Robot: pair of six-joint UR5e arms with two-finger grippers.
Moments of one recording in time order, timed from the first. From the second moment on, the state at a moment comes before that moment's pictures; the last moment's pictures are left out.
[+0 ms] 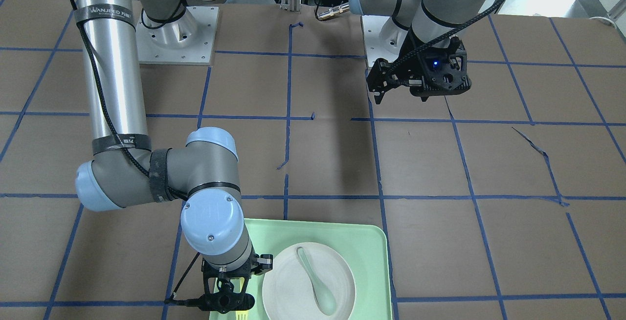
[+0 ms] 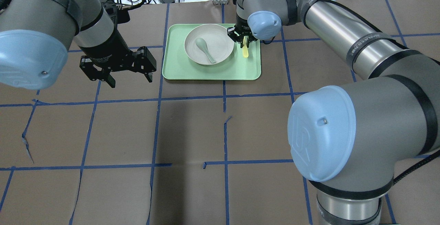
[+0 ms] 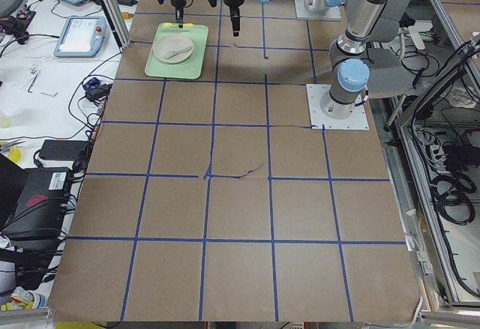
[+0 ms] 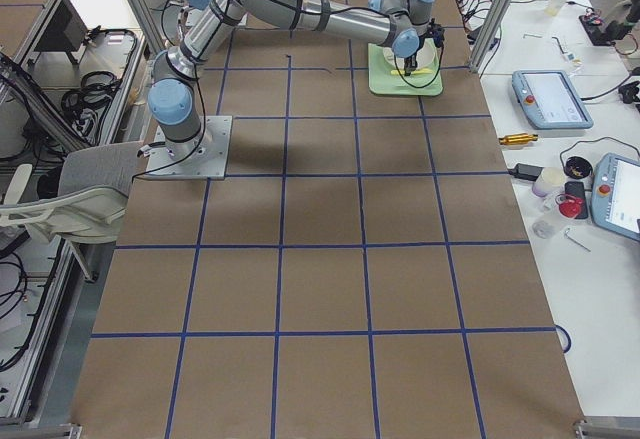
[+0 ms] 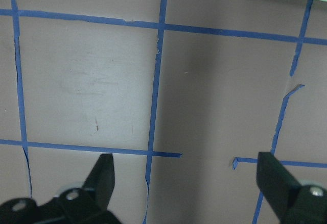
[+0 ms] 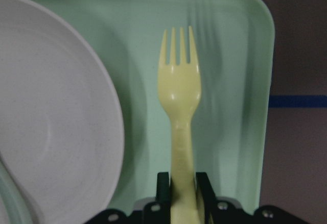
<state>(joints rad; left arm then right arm) -1.61 -1.55 -1.70 -1.51 1.55 -0.15 1.77 -0.78 1.19 -2.04 -1.56 0.23</state>
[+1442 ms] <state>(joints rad) -1.62 -1.54 -1.71 -1.50 1.55 -0.16 1.68 -1.44 1.44 -1.54 -1.61 0.18</state>
